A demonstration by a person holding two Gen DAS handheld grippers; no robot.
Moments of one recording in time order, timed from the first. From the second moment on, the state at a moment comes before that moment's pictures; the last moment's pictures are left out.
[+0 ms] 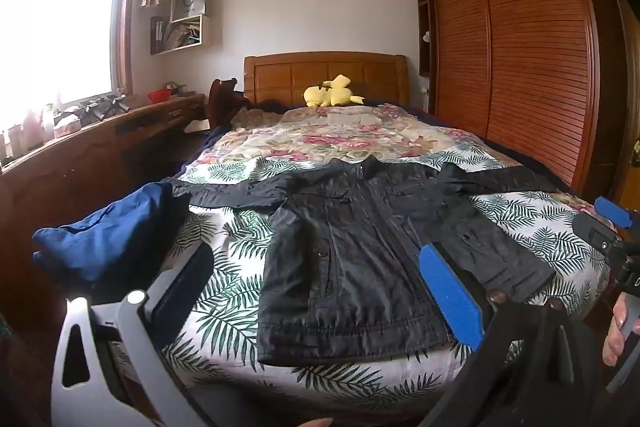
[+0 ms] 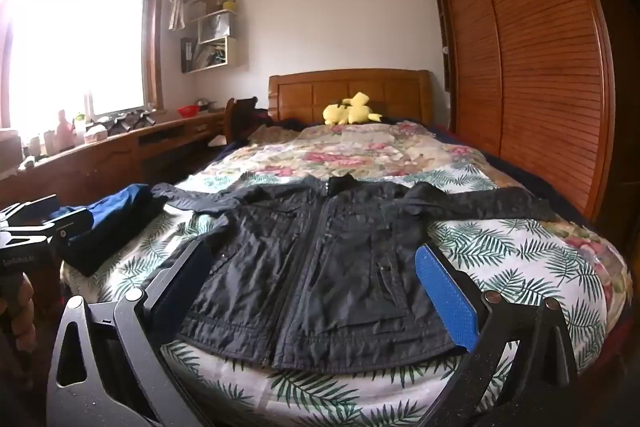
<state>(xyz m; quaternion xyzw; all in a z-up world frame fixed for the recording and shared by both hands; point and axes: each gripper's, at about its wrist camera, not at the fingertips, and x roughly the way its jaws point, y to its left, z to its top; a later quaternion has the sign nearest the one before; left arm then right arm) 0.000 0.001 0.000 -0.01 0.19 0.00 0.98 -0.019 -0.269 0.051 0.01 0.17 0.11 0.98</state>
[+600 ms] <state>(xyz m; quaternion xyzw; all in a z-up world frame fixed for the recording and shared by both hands) -0.002 -0.005 0.005 0.00 0.19 -0.01 0.98 -0.023 -0.268 0.053 0.01 0.17 0.11 0.98</state>
